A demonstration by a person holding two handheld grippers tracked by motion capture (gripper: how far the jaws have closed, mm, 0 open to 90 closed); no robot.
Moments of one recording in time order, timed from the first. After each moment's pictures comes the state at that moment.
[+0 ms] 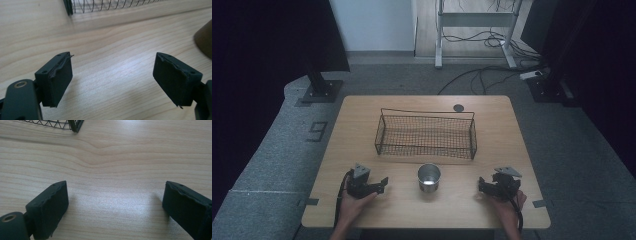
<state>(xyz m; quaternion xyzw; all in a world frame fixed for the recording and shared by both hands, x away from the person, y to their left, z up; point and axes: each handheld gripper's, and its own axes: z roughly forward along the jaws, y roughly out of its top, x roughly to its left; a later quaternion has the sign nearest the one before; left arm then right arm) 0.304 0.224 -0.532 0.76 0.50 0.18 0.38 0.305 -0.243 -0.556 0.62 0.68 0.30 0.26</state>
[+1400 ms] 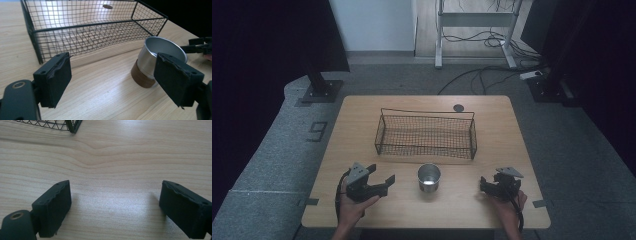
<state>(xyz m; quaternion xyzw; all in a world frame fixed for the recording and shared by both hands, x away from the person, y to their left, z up) 0.270 0.202 -0.473 0.74 0.43 0.18 0.49 0.304 -0.246 -0.555 0.62 0.68 0.30 0.26</state>
